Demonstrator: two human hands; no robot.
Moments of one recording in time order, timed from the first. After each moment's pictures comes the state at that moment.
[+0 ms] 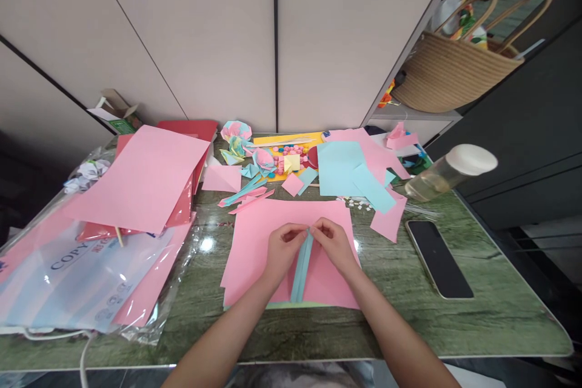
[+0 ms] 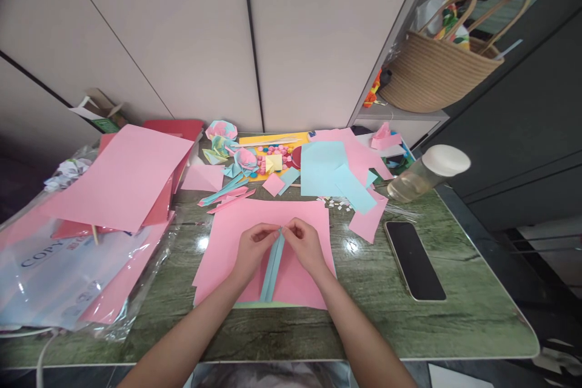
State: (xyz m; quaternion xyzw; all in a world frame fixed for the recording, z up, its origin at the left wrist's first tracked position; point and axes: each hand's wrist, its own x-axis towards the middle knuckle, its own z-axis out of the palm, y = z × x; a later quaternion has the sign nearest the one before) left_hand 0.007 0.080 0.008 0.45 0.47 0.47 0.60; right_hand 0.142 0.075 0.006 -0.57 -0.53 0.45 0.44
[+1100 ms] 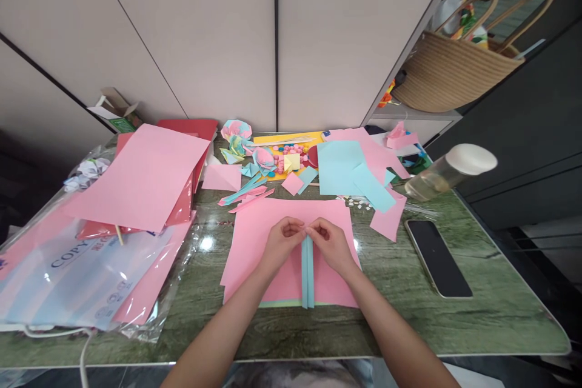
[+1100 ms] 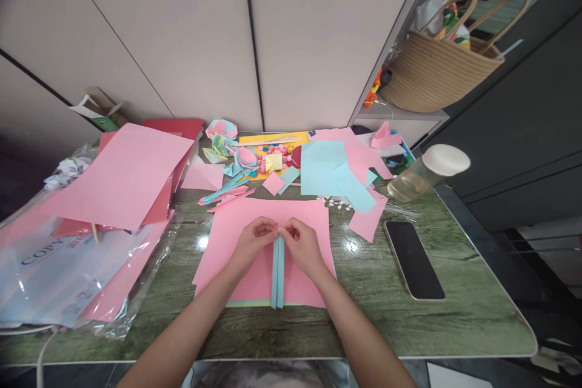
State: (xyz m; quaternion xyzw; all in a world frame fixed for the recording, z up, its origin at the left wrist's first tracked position) left_hand -0.001 0.089 0.008 0.43 0.44 0.42 0.66; right_hand 0.139 0.072 0.009 -0.57 -0.57 0.41 0.42
